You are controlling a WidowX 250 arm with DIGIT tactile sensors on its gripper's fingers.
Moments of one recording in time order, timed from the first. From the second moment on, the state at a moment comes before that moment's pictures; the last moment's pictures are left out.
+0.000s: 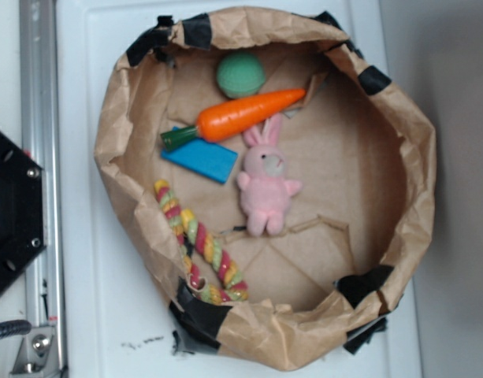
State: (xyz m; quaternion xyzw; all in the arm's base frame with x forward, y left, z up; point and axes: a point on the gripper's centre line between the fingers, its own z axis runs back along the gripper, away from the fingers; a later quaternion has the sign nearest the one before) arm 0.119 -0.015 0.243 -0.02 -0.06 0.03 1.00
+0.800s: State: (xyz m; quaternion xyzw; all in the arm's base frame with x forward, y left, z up) arm 0.177 -0.002 0.185 0.00 -0.09 0.08 0.99
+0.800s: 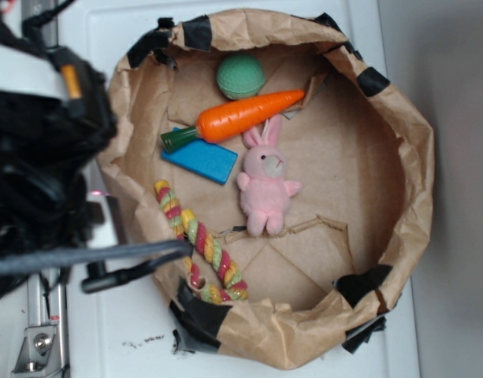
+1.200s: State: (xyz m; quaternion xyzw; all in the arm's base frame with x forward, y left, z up) arm 0.222 0.003 0.123 0.02 -0.06 0.08 0.99
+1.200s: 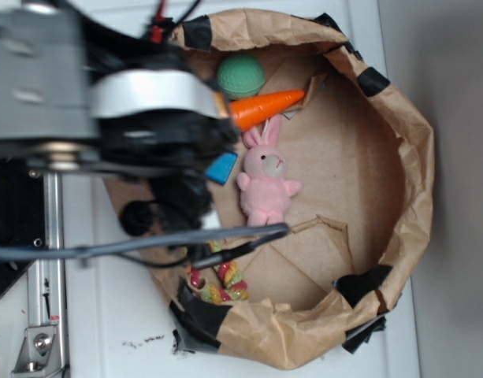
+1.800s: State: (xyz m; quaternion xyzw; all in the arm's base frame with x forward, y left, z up) arm 0.250 0.052 0.041 0.02 0.03 0.03 1.00
